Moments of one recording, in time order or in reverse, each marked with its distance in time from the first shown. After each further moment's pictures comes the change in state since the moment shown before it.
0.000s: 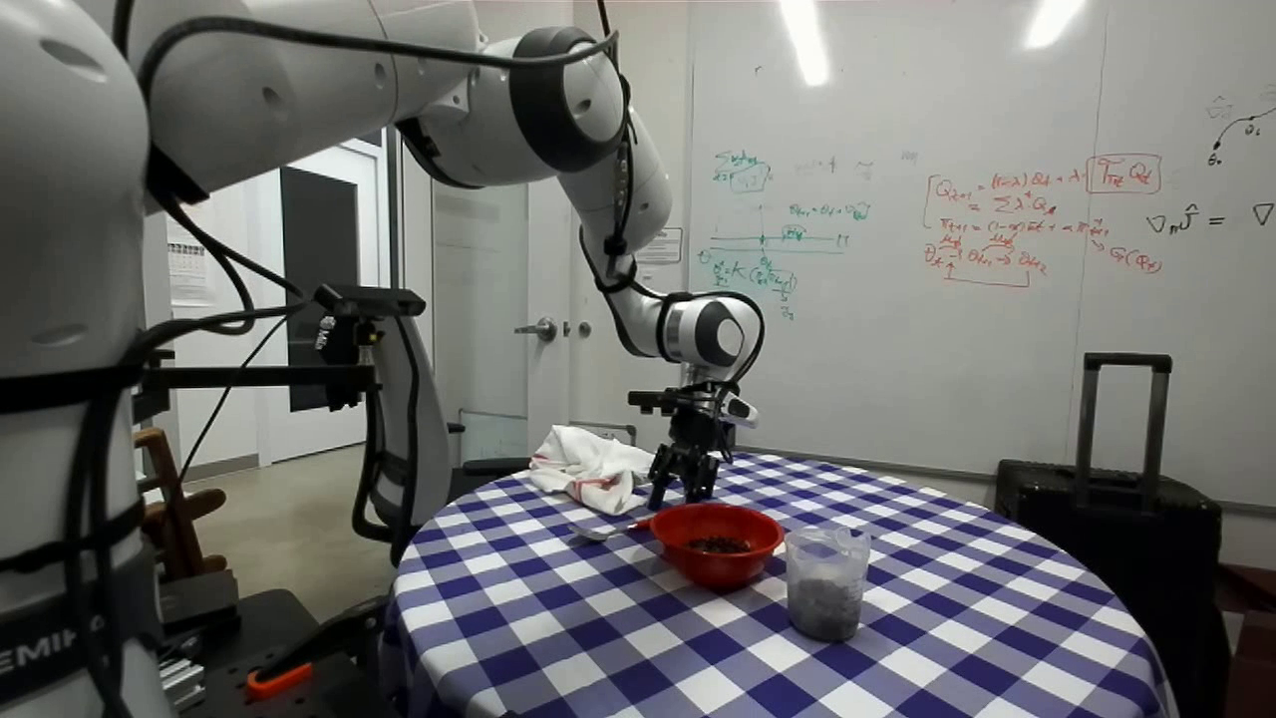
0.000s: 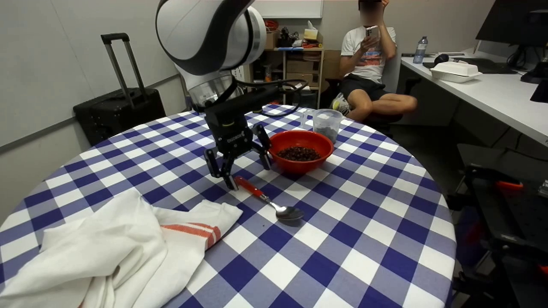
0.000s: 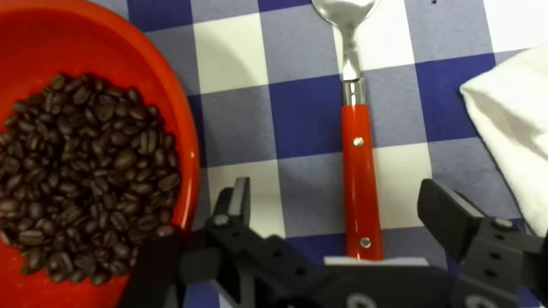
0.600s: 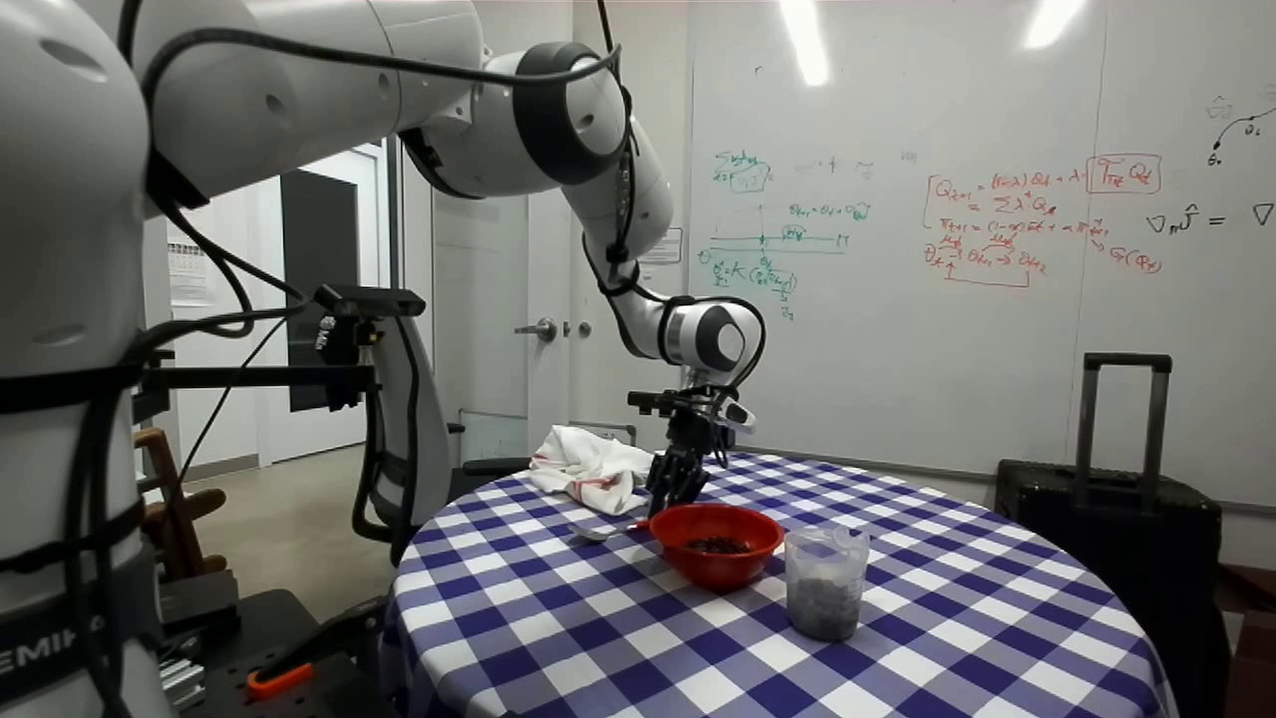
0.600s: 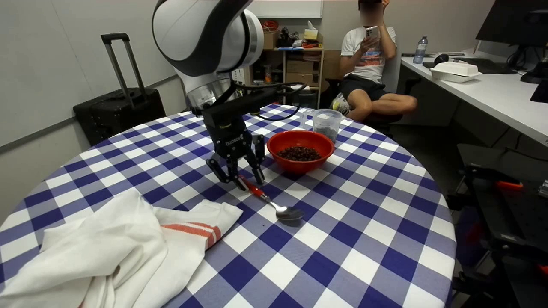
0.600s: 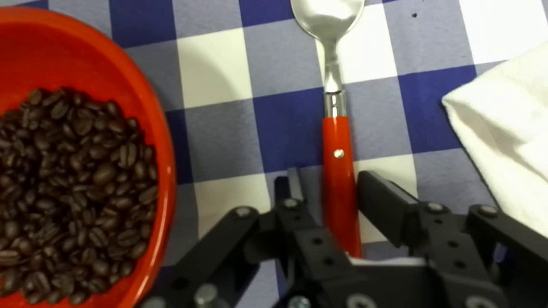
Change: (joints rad) arm 0.000 0.027 0.000 0.039 0.038 -0.041 0.000
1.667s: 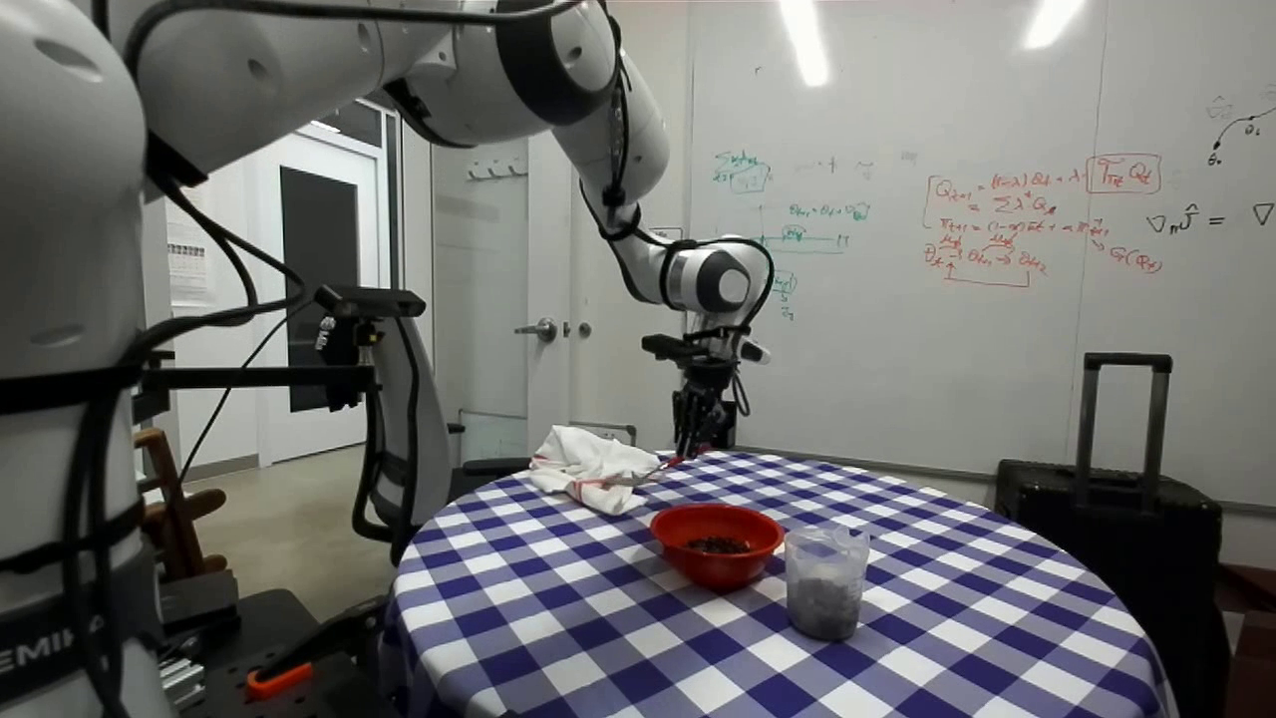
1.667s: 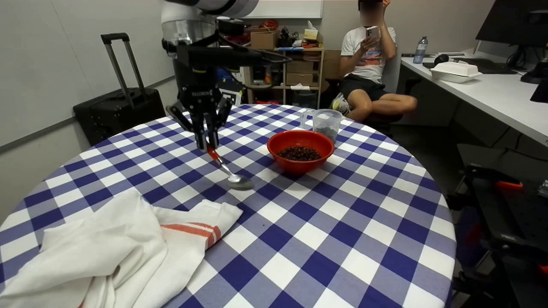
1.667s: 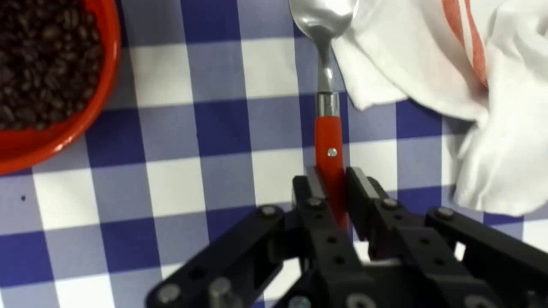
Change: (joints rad) arm -0.011 -0.153 0.009 -0.053 0.072 0.226 -0.134
